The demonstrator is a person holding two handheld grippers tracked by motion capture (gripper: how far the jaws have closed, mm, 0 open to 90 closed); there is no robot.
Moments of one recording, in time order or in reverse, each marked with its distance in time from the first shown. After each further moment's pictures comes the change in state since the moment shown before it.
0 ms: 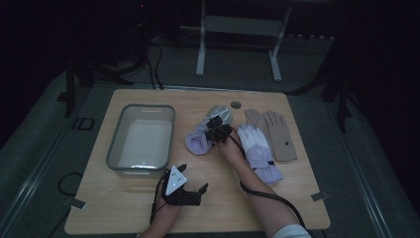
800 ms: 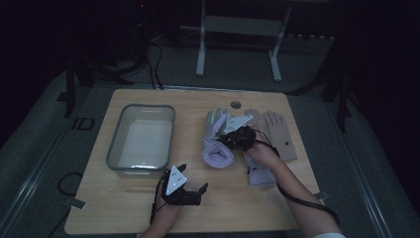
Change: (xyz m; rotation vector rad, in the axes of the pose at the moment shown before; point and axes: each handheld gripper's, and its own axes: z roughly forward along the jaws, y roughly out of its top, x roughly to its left) left arm -0.001 0.000 0.000 0.004 0.010 0.000; right arm -0.005 -0.032 -0.107 -0.110 0.179 -0.484
